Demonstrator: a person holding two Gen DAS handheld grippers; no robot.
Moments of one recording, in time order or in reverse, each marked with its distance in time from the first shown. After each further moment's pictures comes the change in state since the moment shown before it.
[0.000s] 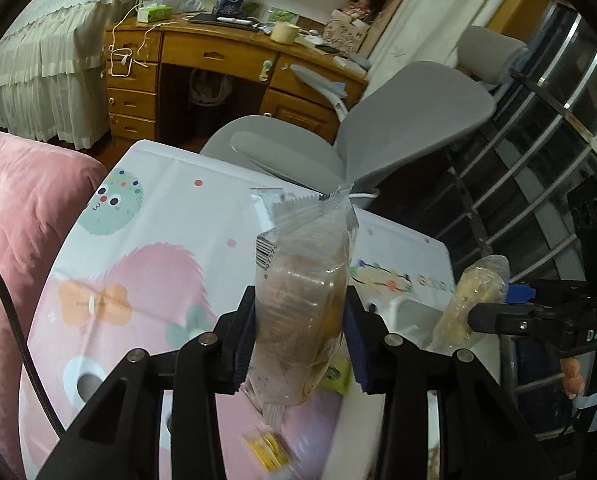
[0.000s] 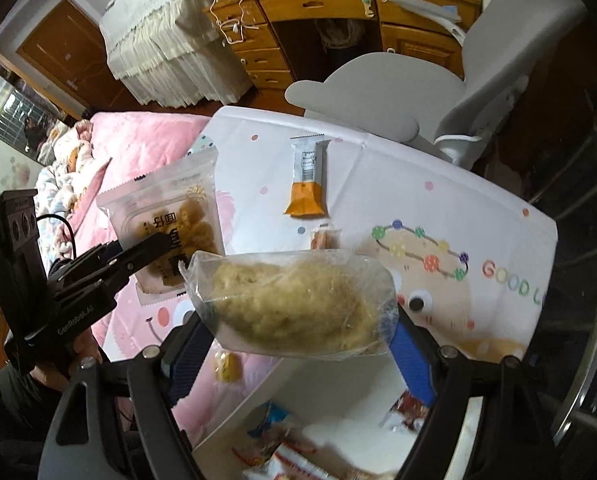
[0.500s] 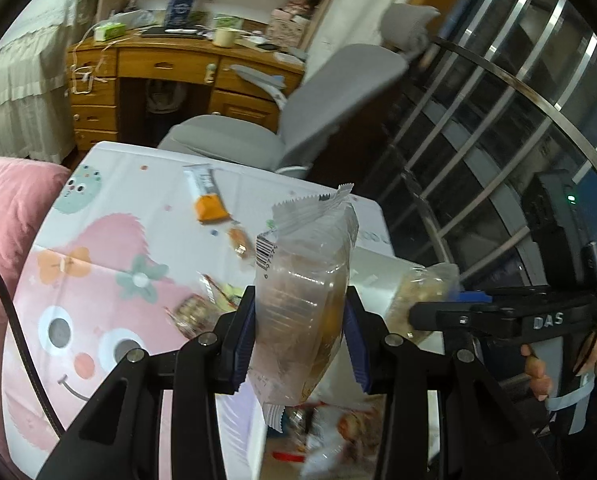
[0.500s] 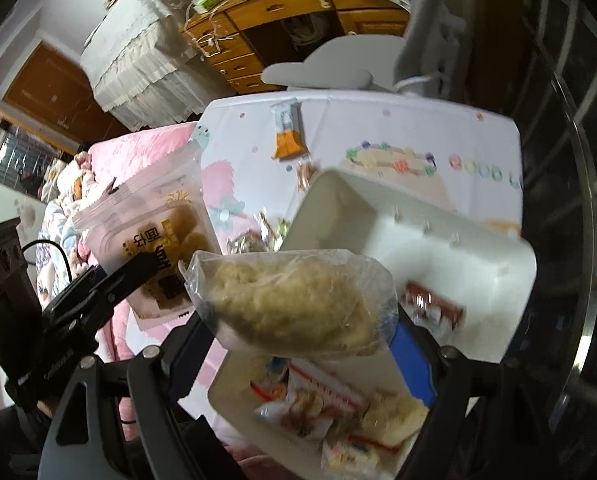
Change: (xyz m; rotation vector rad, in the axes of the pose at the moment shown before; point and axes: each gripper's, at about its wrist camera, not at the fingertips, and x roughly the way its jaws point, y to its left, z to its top) left arm -0.062 -0.088 -0.079 0.123 0.009 -0.099; right arm -0.038 -0.015 -0.111 0.183 -0.018 0.037
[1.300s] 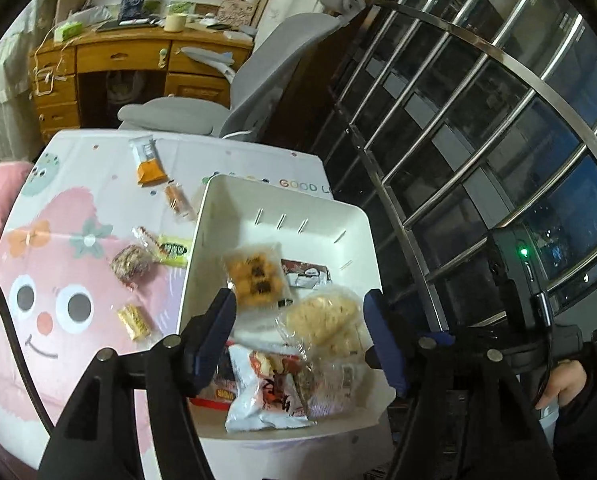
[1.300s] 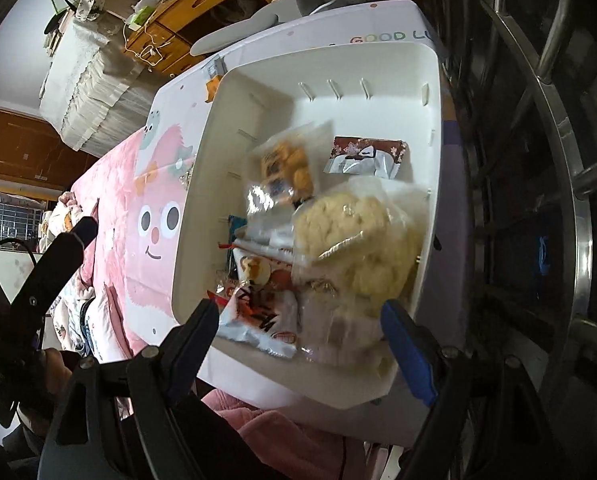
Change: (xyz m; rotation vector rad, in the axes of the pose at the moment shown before) left arm -0.018 -0.070 -0.050 0.062 0.092 -0.078; right arm -0.006 -0.060 -0.127 0.250 0.053 0.017
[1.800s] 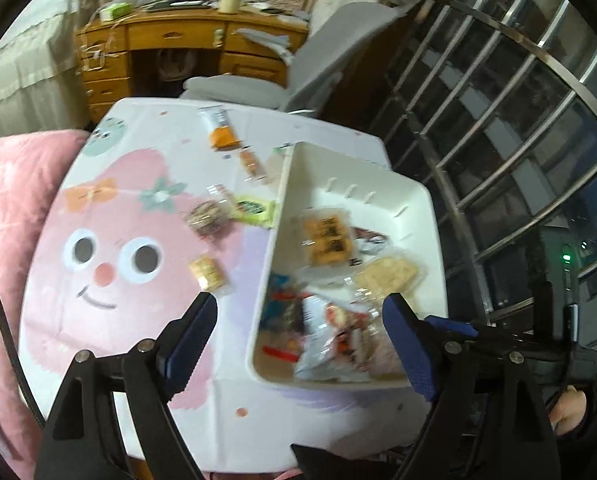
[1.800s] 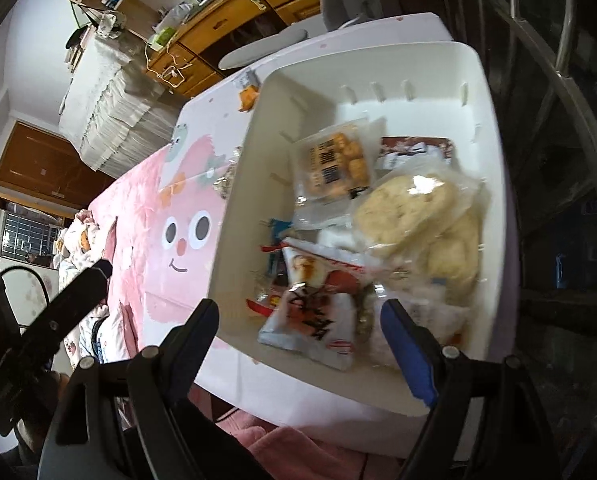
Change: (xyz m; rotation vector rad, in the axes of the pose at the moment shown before) left arm -0.034 0.050 -0.032 -0.069 0.051 0.169; right arm 0.026 0.041 -0.031 0.000 -0.130 0.063
